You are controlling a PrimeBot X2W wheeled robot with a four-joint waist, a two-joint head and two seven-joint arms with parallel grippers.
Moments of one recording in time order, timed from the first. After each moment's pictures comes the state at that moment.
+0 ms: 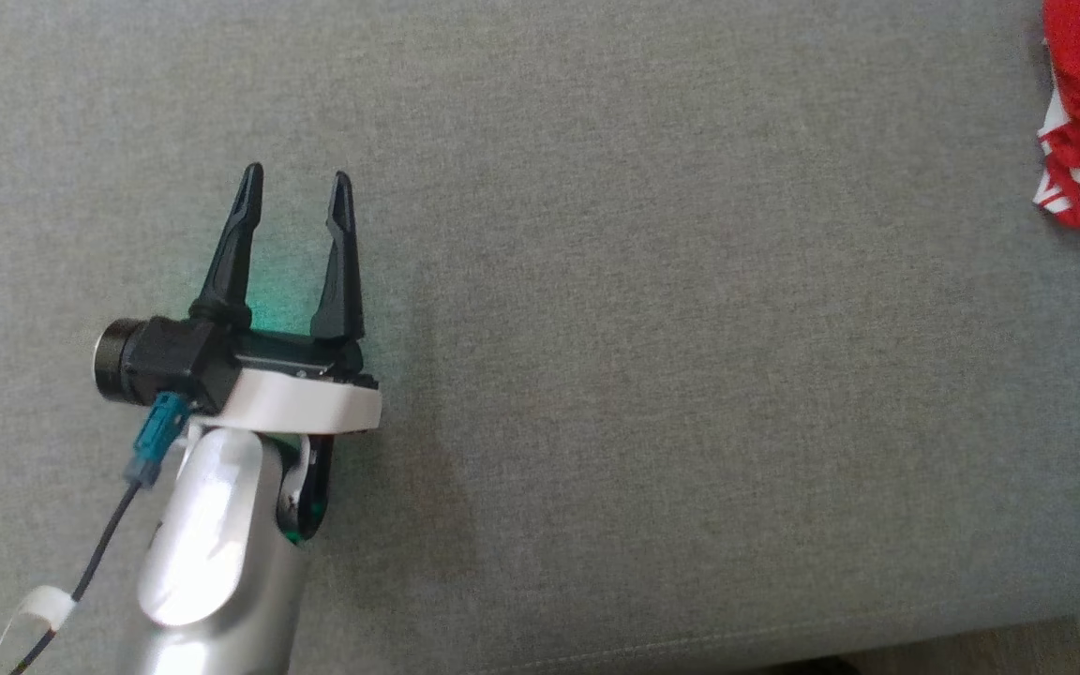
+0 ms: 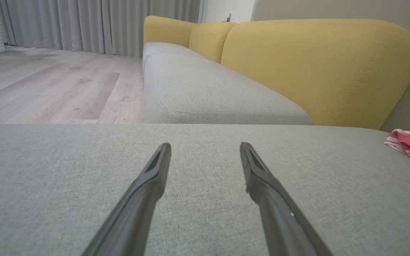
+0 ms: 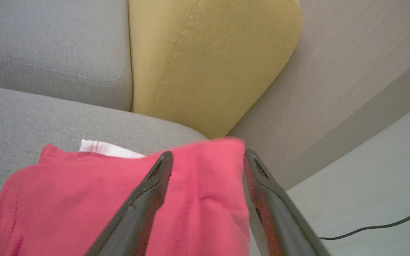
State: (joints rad) left arm -0.42 0.04 -0.17 0.30 -0.18 -0.07 -0.26; right arm -0.81 -0.51 -0.25 0.68 -0.18 0.13 0.06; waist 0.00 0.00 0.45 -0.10
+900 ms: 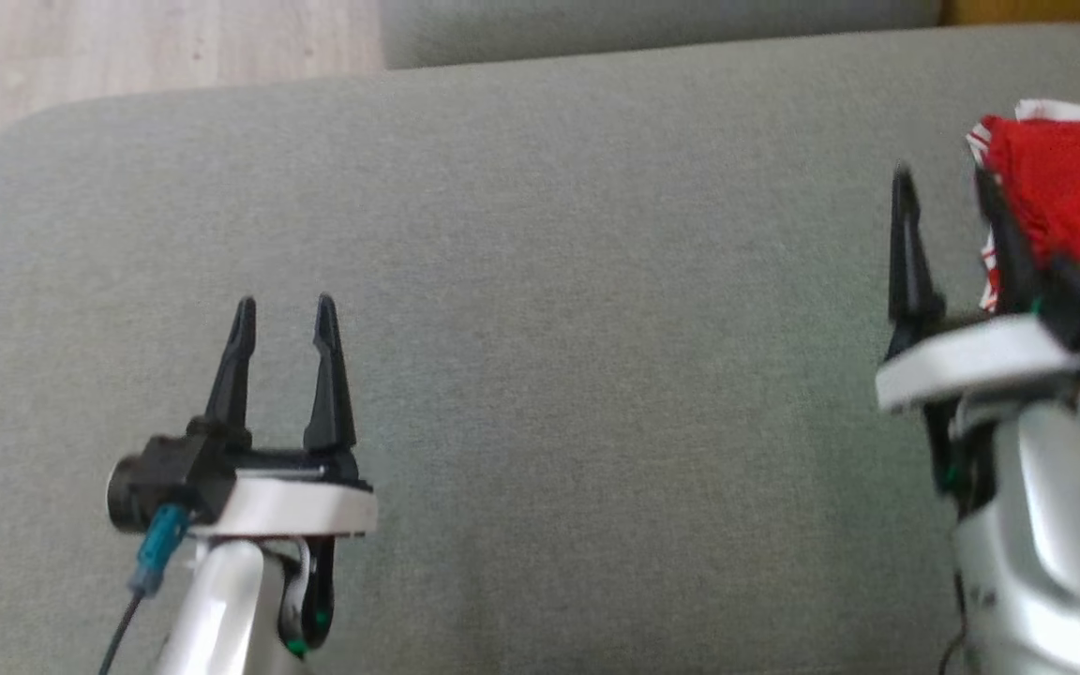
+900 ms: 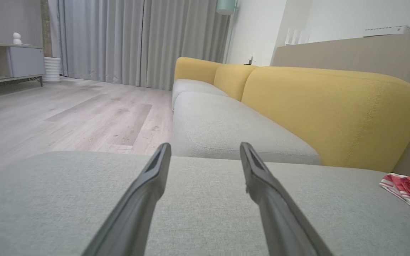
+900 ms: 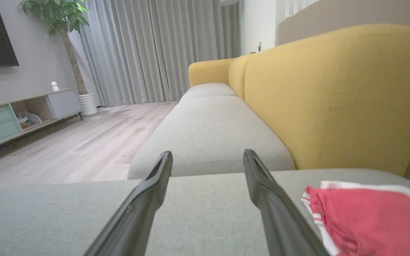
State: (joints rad) left arm -0.22 0.04 -0.16 0.25 -0.26 -0.02 -0.26; right arm -0.41 -0.06 -0.04 0.32 0.09 0.13 -0.14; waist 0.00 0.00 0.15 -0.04
